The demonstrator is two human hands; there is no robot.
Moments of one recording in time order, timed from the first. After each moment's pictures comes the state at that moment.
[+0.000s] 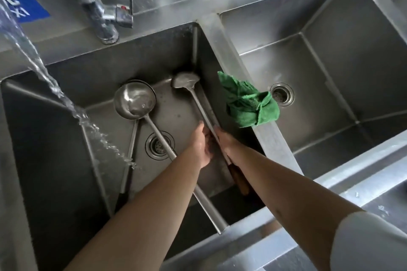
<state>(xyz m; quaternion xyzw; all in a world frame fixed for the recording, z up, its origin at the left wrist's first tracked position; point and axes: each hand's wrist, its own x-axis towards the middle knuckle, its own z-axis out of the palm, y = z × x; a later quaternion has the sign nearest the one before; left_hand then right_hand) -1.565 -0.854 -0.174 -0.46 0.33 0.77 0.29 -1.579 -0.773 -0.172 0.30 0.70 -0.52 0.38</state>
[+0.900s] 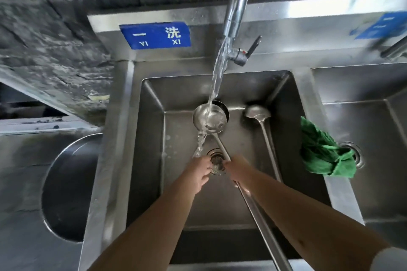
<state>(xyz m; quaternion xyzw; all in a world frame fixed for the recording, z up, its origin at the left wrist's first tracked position) -1.494 -1.024 -0.114 -0.56 0.44 0.67 0.20 -1.549 -0.912 -0.121 0.06 0.84 -0.28 0.45</state>
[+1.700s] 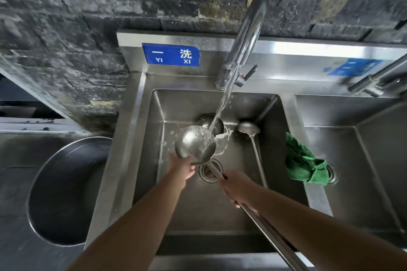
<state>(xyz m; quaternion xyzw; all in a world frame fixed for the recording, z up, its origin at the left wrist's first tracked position) -1.474 -1.064 -0.077 -0.57 0.45 0.69 0.05 -1.499 -0.900 -0.008 -0.02 0.83 -0.29 0.48</state>
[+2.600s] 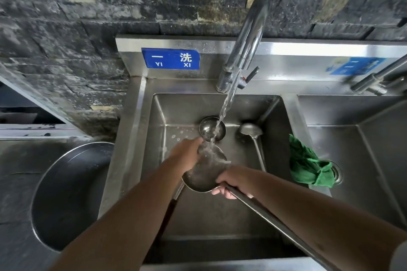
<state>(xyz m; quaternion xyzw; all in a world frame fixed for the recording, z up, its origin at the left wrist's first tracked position) -1.508 -1.098 -0.064 -0.17 0.95 0.23 0.15 -1.537 -0.927 -0.048 0.19 0.65 -0.37 0.63</state>
